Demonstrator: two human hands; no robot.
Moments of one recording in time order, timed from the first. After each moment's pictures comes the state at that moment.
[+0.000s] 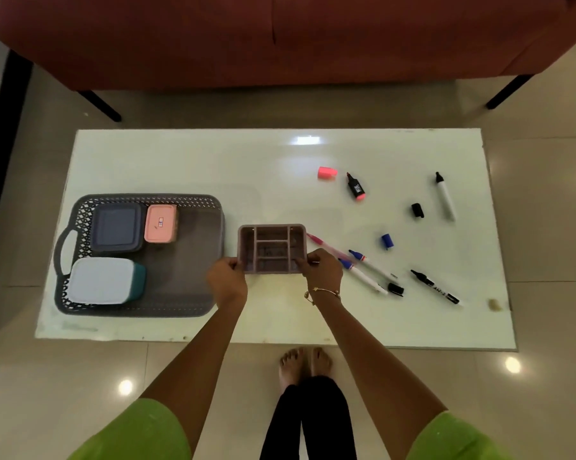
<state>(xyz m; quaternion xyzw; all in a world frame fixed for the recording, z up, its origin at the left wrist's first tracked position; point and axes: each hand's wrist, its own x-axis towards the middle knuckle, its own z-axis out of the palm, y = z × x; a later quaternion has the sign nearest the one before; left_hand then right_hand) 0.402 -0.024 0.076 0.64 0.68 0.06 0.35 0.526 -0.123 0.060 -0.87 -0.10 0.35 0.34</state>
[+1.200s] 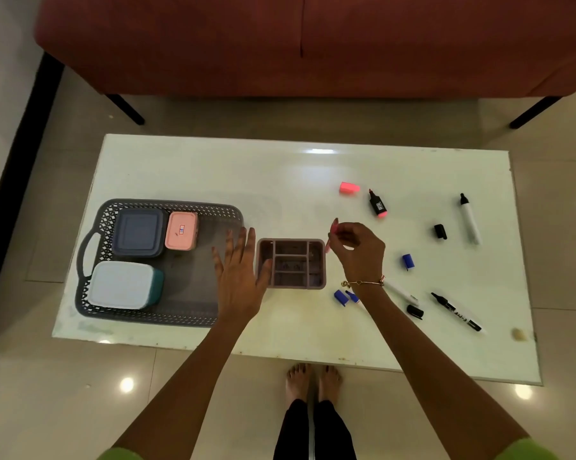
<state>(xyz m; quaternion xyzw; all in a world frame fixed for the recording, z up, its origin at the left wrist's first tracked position) 0.389 -0.003 0.104 0.87 0.46 0.02 0.19 0.573 -0.095 0.114 -0.80 -0.21 0.20 0.53</state>
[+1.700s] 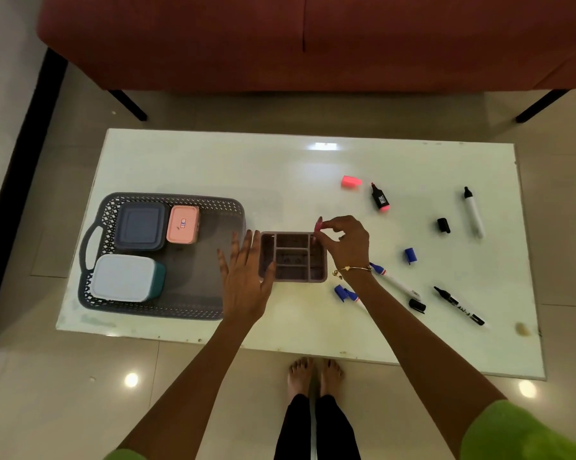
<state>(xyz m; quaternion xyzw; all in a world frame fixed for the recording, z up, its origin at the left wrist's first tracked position) 0.386 -0.020 0.101 0.86 0.45 0.02 0.21 0.570 -0.084 0.087 -0.82 -0.24 0.25 0.45</state>
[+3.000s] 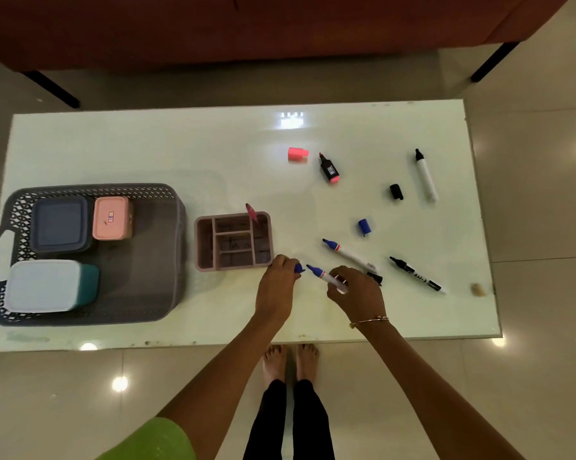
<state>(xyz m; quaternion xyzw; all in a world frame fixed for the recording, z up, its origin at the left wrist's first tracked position) 0.485 -0.122 0.048 0.87 0.37 -0.15 0.29 0.585 -0.240 0.043 -0.88 -0.29 0.32 0.19</state>
